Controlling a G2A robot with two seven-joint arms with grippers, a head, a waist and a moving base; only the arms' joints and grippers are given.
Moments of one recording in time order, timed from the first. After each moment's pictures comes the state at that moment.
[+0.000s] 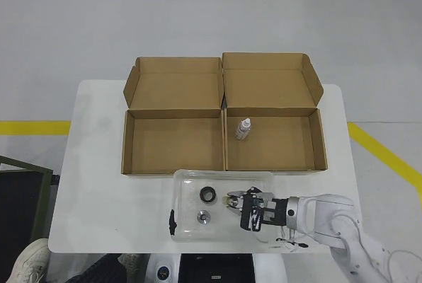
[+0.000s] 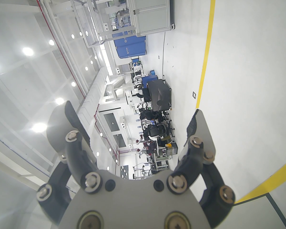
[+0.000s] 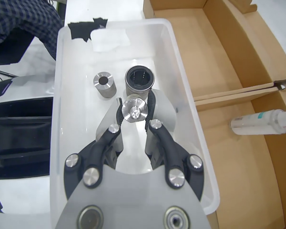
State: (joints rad) left arm -0.01 -0.37 -0.75 -1.25 2.03 -0.40 0.22; right arm -1.46 -1.00 1.22 -2.07 -1.30 -0.87 0.33
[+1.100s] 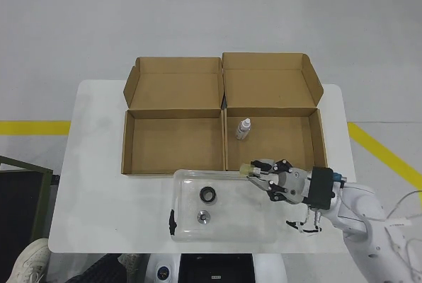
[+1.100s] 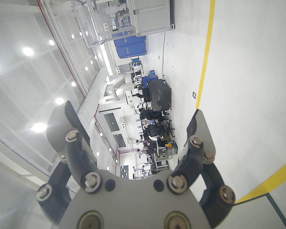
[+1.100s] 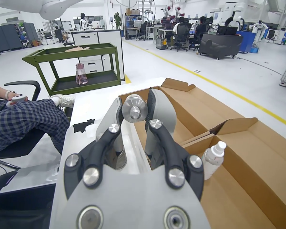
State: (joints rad) left arm -0.01 -0.37 -0.75 -1.25 2.03 -0.40 0.22; right arm -1.46 -1.00 1.37 -1.96 -1.10 -0.90 -0.21
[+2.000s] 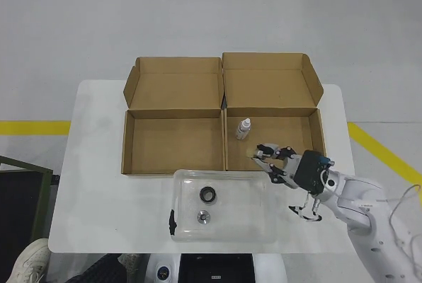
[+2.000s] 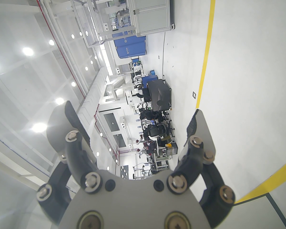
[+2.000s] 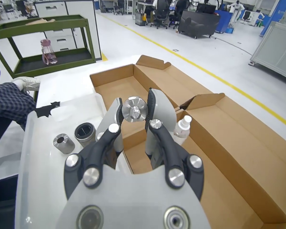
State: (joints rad) left arm -0.01 -0.37 -0.75 -1.25 2.03 -0.40 0.22; right arm -1.42 -1.00 1.40 -1.95 -1.13 -0.75 0.02
